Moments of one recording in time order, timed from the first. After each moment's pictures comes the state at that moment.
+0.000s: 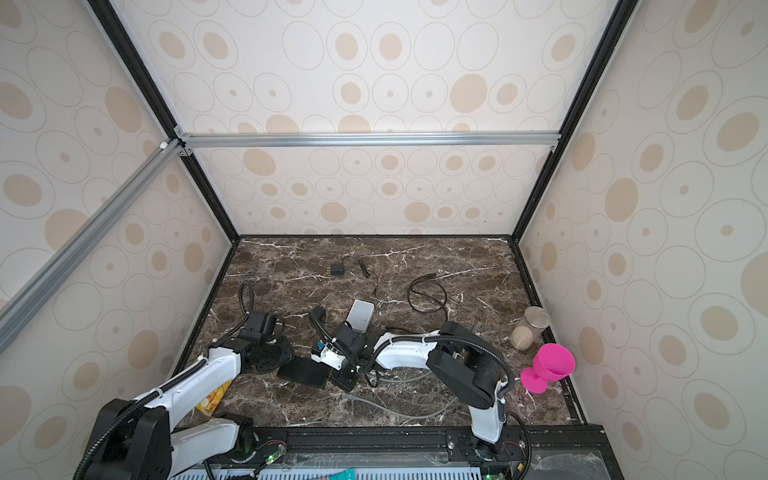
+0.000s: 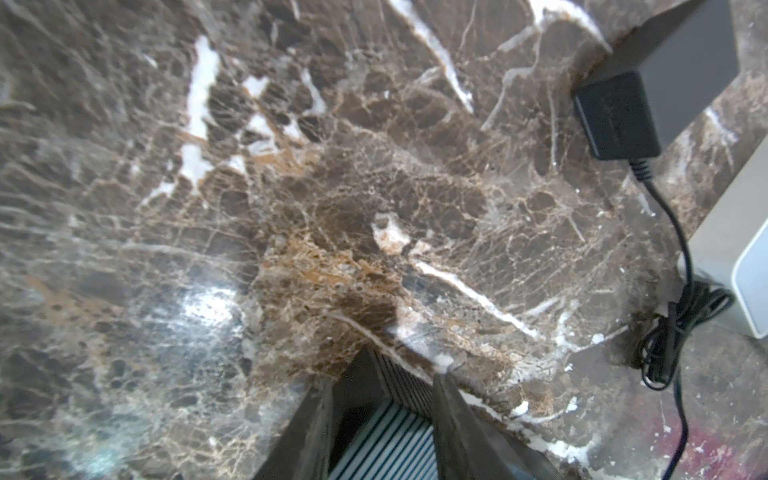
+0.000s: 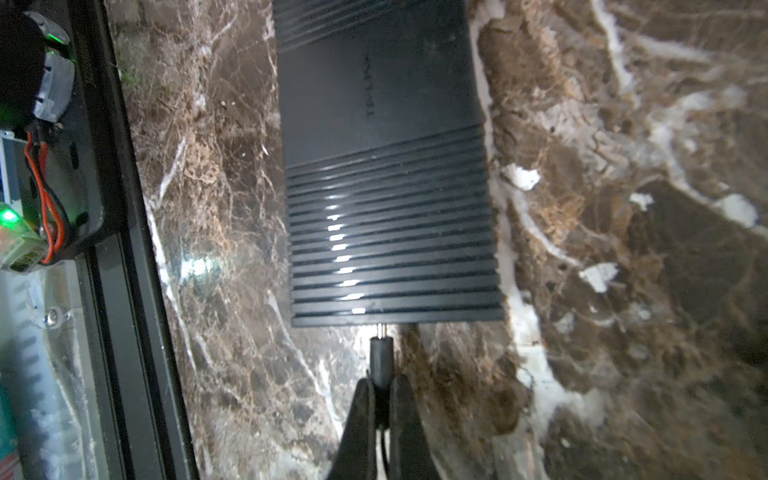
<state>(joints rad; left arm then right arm) -0.21 1.15 0.51 -0.52 0.07 -0.73 1.07 1.88 1.11 -0.29 -0.33 -0.01</state>
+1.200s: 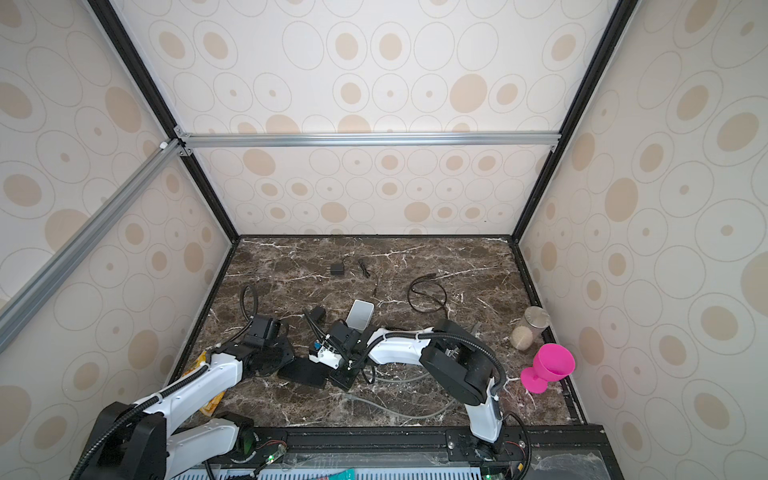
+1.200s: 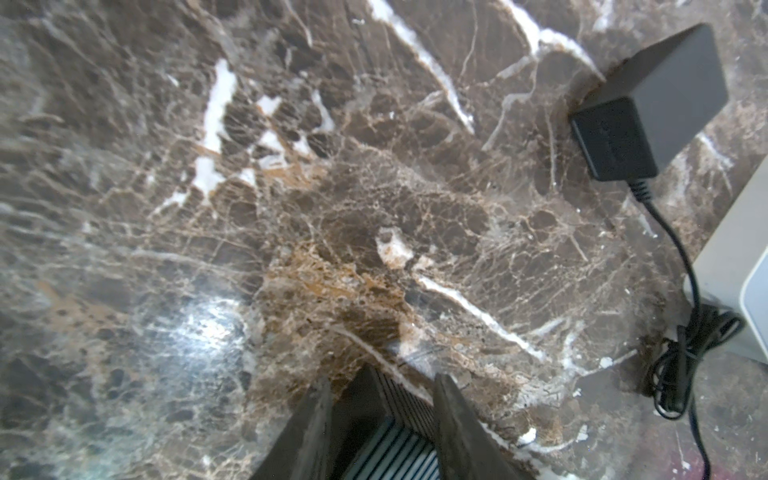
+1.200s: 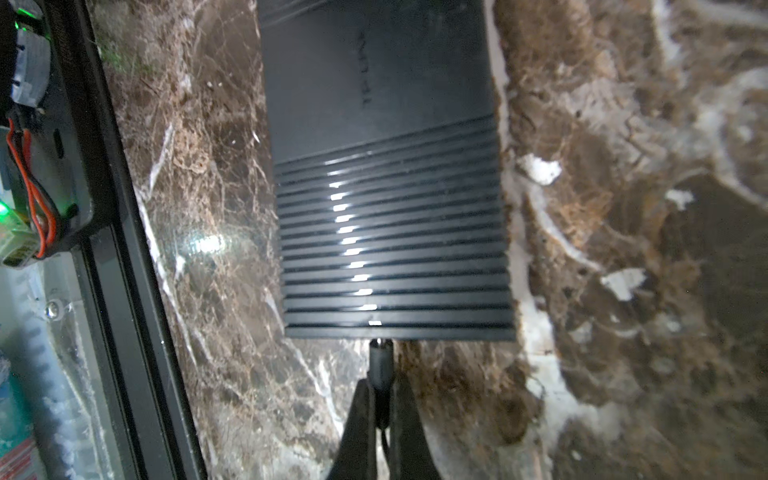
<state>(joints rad) -0.28 1.13 0.46 -0.46 -0.02 -0.79 1.07 1.93 1.20 -0.41 -0.35 -0.03</state>
